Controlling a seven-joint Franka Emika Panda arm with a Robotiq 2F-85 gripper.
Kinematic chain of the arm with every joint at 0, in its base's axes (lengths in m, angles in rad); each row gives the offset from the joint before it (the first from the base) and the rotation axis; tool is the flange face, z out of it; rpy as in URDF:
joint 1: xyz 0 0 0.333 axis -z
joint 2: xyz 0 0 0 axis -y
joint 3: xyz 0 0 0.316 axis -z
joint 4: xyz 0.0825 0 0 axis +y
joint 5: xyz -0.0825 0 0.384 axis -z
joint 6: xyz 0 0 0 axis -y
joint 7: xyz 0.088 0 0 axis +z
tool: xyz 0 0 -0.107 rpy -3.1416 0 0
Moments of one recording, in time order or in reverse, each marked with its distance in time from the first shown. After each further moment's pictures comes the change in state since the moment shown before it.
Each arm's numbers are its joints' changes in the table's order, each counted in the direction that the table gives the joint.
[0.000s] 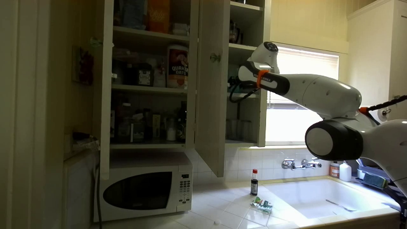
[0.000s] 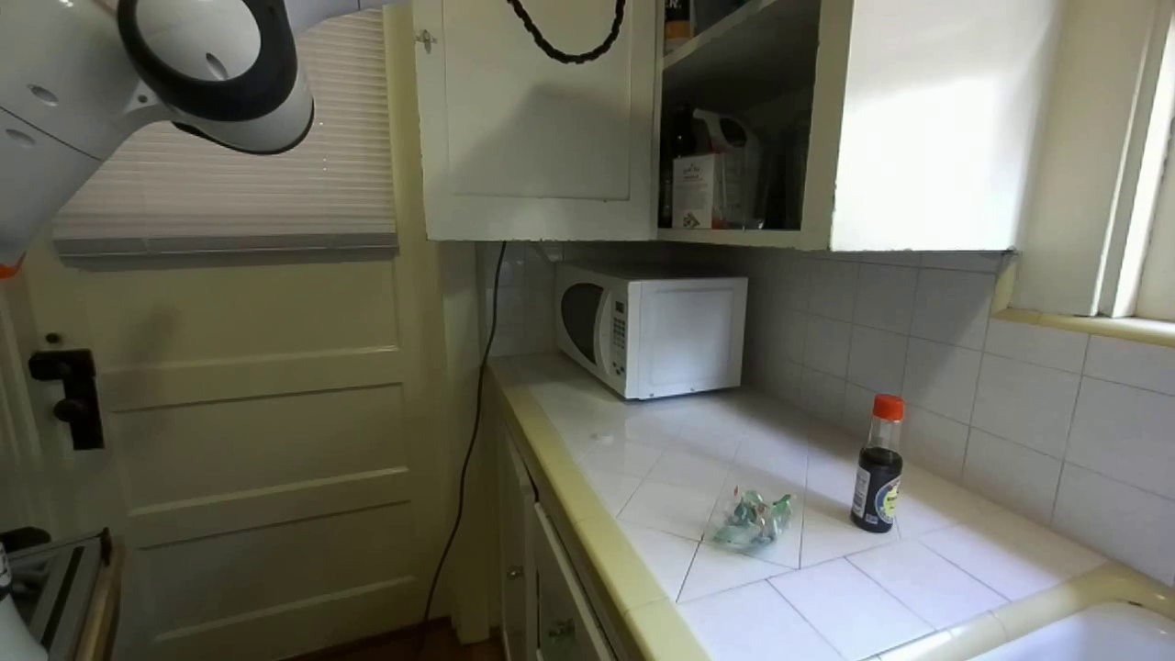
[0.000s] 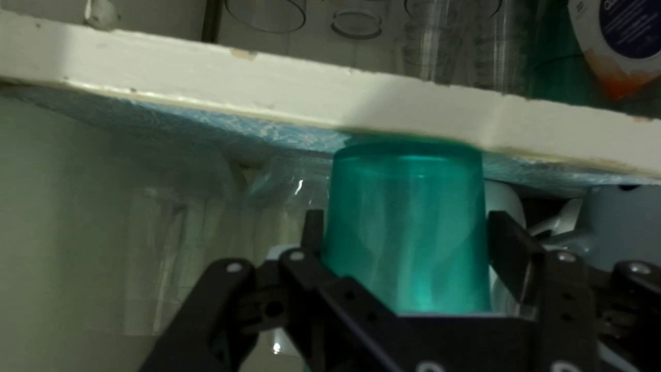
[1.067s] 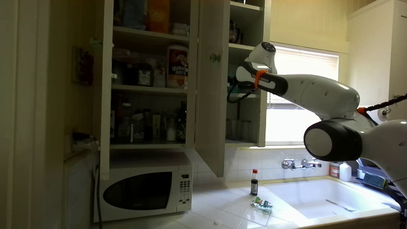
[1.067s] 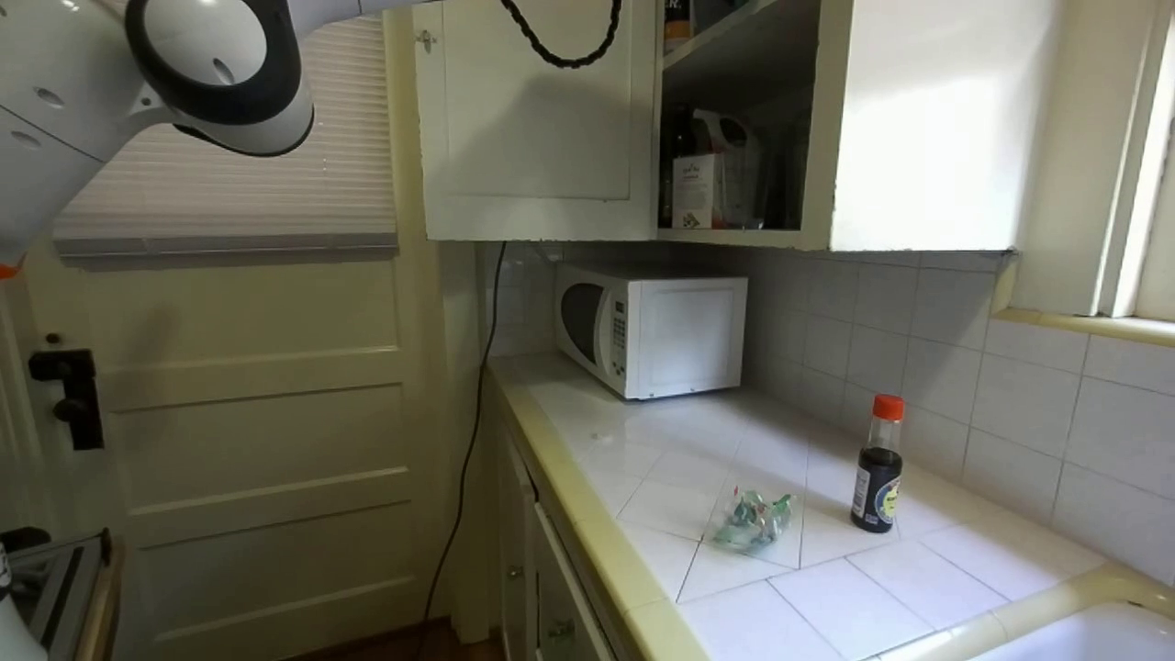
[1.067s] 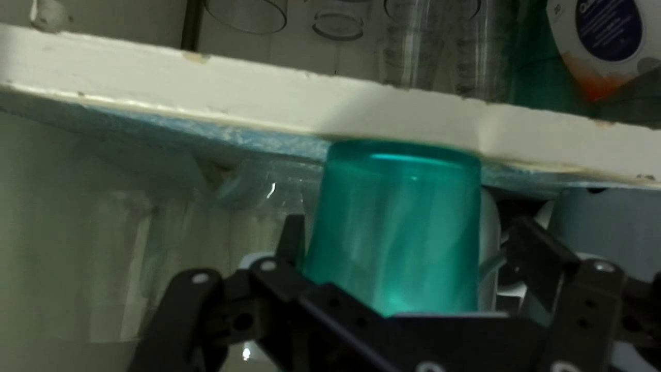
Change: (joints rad) arm -0.018 -0.004 0.000 -0.001 0.005 0.001 -0.011
